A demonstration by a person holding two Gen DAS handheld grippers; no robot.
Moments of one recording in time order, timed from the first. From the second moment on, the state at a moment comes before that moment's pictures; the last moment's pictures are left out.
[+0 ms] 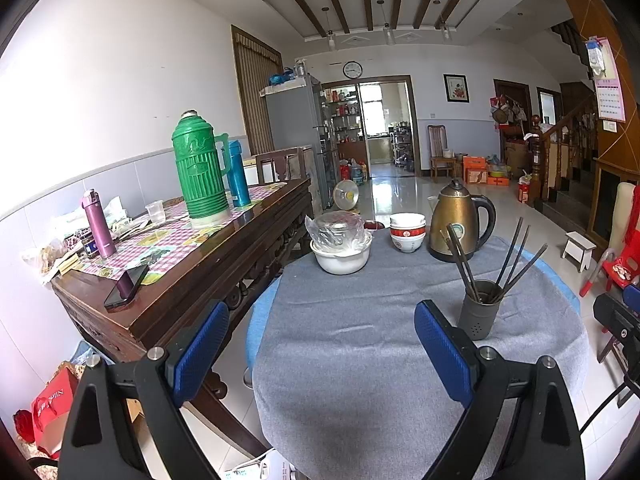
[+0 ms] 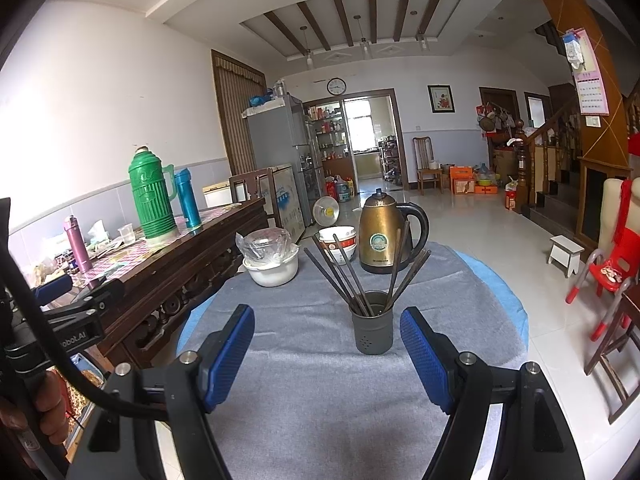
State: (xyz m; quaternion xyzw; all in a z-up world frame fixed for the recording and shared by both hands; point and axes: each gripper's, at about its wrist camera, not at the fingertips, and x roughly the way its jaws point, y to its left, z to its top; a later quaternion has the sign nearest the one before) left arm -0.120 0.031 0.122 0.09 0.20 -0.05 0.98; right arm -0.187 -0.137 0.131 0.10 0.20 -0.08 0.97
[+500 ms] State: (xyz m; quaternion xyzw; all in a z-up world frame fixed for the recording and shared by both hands) left arm -0.121 0.034 0.125 0.08 0.19 -0.05 0.98; right arm -0.184 -0.131 0.134 0.10 0.19 -0.08 0.97
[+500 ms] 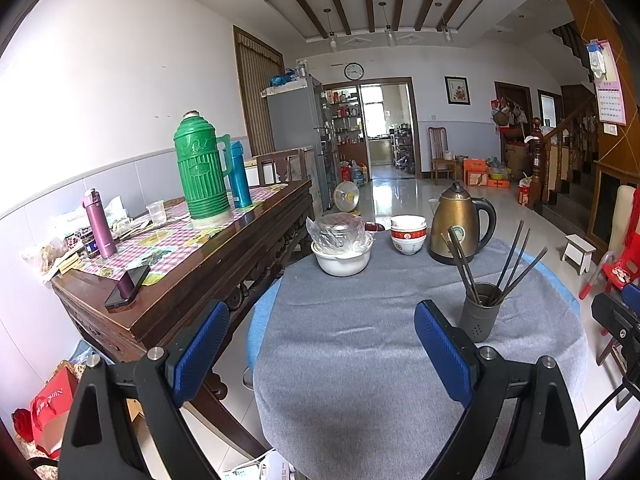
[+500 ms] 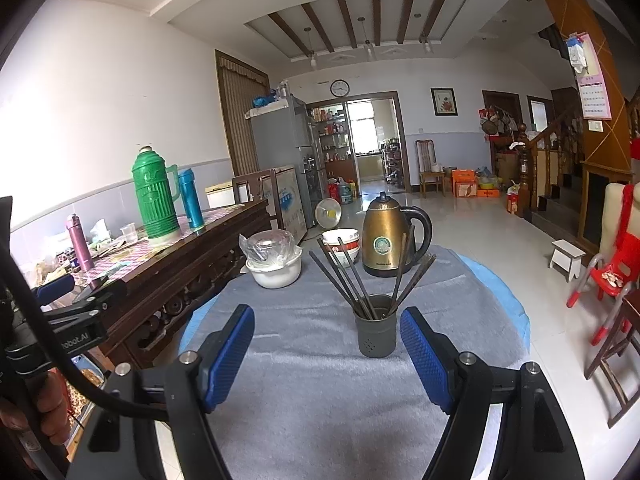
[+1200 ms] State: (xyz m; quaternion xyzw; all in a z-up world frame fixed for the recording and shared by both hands) left arm -0.122 0.038 0.125 0.07 0.19 -0.05 0.98; right arm -0.183 -0.127 0.135 0.09 0.19 -0.07 0.97
